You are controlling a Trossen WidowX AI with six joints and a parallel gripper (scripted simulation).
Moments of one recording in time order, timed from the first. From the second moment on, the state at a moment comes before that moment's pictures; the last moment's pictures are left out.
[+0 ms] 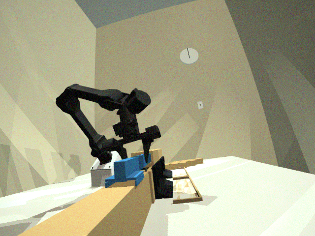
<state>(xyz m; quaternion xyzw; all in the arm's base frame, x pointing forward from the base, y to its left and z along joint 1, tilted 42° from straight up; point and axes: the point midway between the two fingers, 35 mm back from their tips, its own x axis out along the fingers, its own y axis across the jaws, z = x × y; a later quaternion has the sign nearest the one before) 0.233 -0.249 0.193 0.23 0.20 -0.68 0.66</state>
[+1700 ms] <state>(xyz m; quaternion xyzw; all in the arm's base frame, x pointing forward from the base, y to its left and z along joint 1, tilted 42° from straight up) 0.237 -0.204 0.162 0.23 0.20 -0.69 0.66</state>
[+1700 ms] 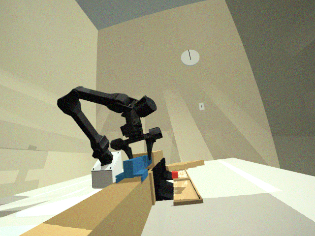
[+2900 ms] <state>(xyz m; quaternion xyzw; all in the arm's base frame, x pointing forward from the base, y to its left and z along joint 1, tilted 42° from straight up) 0.235 -0.244 0.200 0.23 0.20 -0.68 0.66</state>
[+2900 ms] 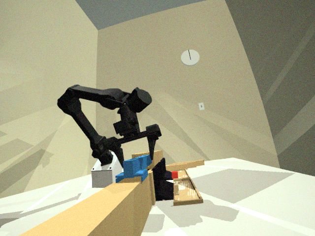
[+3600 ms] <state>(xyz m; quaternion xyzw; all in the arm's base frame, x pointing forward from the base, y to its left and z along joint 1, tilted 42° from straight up) 0.234 -0.249 0.193 0.23 0.20 -0.68 0.66</state>
